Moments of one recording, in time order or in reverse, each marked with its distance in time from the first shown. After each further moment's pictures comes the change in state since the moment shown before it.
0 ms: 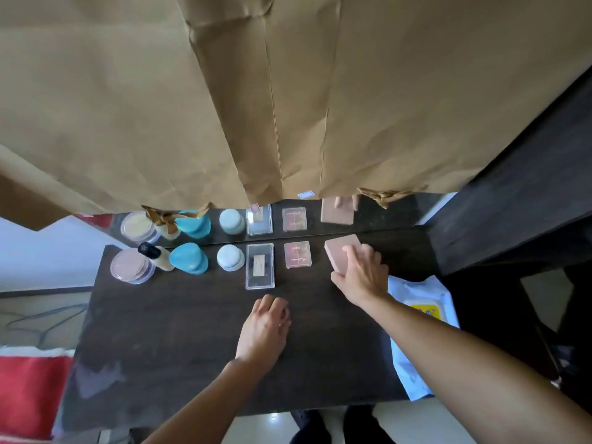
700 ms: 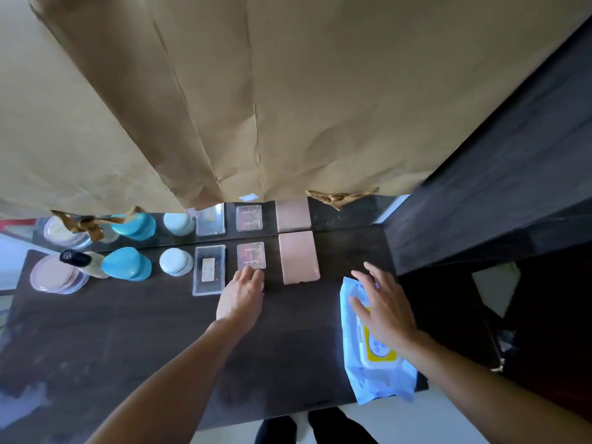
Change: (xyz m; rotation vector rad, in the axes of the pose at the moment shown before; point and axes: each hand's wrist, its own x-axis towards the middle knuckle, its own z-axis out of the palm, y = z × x) left_hand 0.082 0.019 0.044 0.263 -0.135 0.025; right_hand -0.040 0.133 -0.015 0.039 0.113 -0.240
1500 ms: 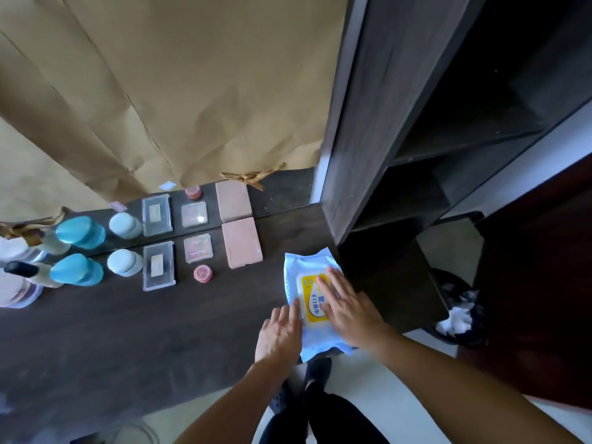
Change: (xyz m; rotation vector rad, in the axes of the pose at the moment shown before) left_hand -0.087 0.175 0.063 -0.005 -0.094 0.168; right_hand -0.089 0.051 0.008 -0.130 -0.182 -0.037
